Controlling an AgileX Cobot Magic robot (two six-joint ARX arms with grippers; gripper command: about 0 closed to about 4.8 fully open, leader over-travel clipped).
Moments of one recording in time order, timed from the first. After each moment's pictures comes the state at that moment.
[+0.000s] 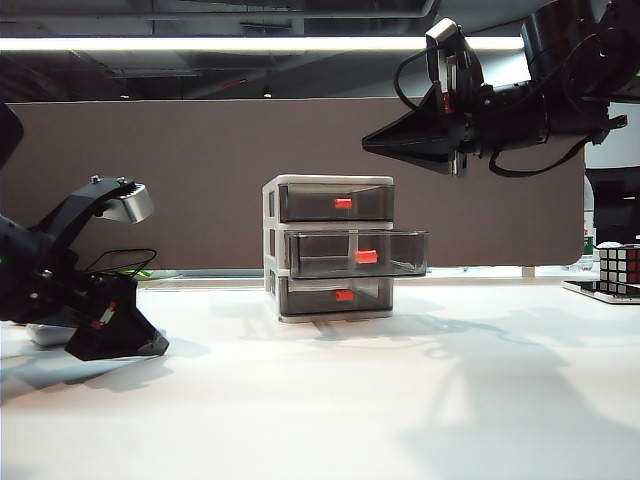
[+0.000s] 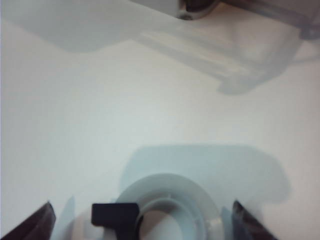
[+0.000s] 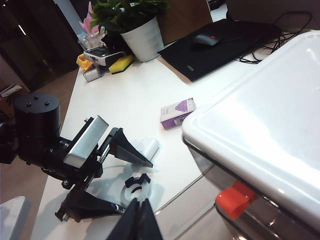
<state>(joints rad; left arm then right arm) -0.24 1.60 0.41 0.62 0.32 0.36 0.19 1.79 1.08 0.48 -1.10 0.14</state>
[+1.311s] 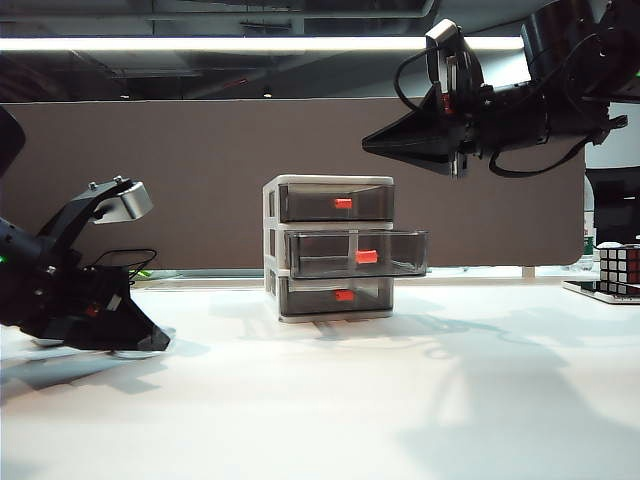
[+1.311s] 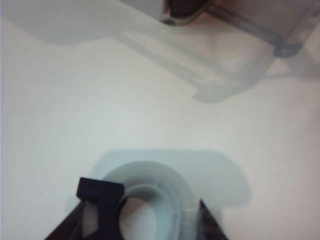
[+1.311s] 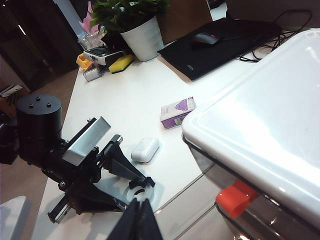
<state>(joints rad) -0.24 1.61 0.41 0.61 0.40 0.25 0.19 1.79 1.08 0.47 -1.10 0.14</state>
